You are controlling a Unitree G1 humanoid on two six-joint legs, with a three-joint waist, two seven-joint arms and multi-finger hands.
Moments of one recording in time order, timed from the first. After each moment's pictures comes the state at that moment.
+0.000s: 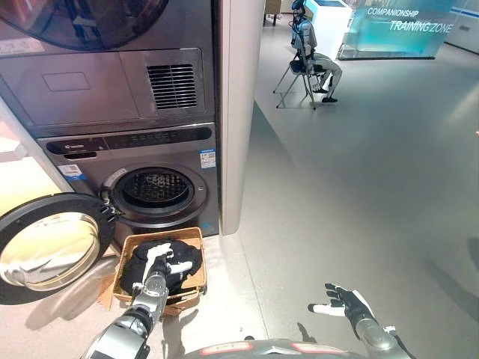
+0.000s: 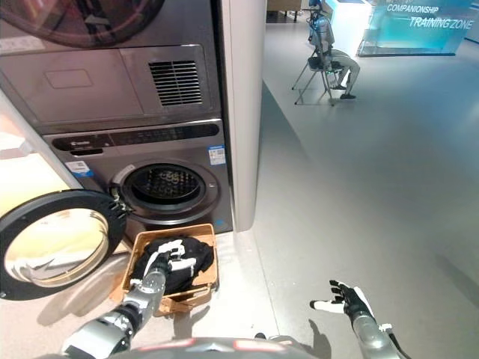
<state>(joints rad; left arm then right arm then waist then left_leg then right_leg) -0.30 0.24 -0.32 1.18 -0.22 -0.03 0.25 0.14 -0.45 0.25 0.85 0.15 -0.09 -0.06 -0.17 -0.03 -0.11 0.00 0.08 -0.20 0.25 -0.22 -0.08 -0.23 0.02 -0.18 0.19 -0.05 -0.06</state>
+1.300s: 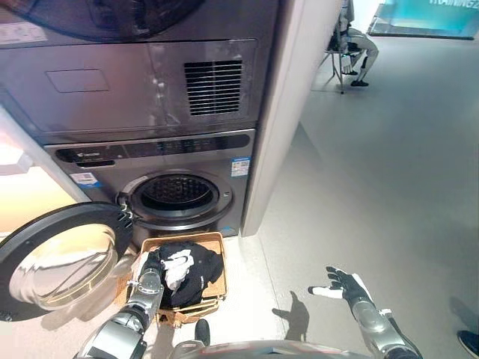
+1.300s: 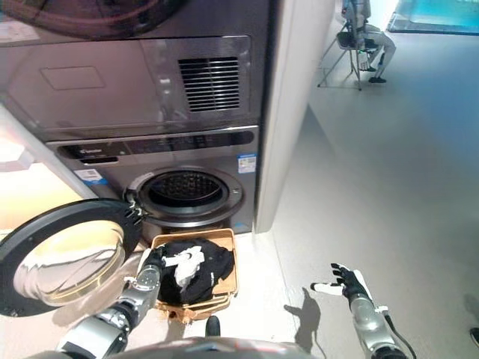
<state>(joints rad) -0.29 0.27 -0.32 1.20 -0.23 -0.07 0.27 0.00 -0.41 0.22 0.95 0.09 -0.13 -0.10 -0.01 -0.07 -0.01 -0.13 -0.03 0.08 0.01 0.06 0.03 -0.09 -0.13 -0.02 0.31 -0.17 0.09</state>
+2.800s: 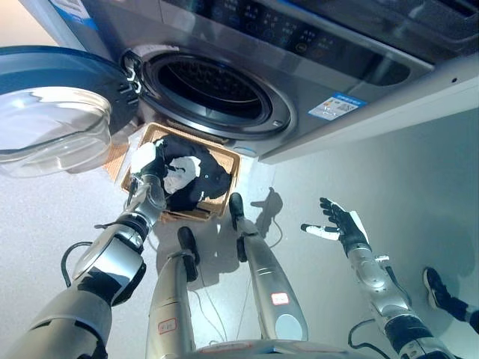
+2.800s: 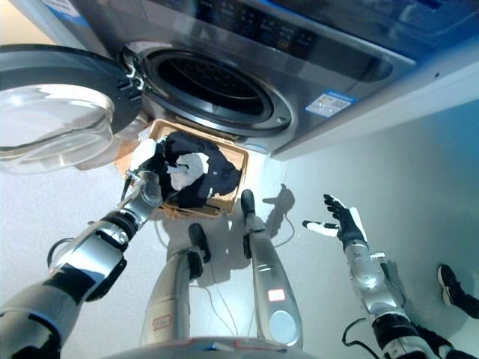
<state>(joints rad) -0.87 0.42 -0.60 1.24 0.09 -0.04 0.45 -0.03 -0.50 0.21 0.53 0.16 -0.22 -0.17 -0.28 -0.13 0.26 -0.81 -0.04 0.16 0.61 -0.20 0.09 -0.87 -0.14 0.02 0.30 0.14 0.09</state>
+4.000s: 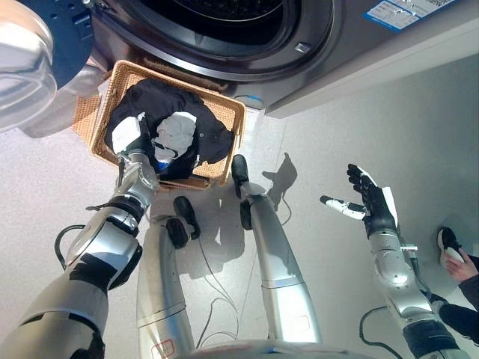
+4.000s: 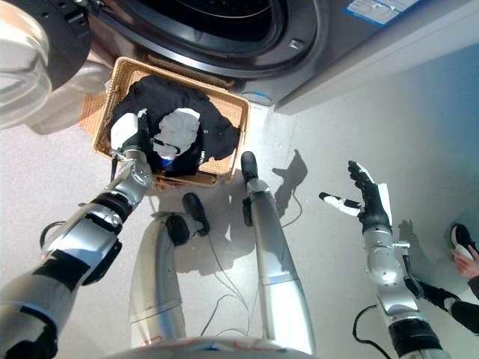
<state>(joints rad) -0.97 0.46 -0.57 1.24 0.09 0.04 0.53 0.07 -0.57 0.08 0.25 0.16 -0.28 -0.28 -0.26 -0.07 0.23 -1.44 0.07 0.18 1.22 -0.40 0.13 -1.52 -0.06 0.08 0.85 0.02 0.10</state>
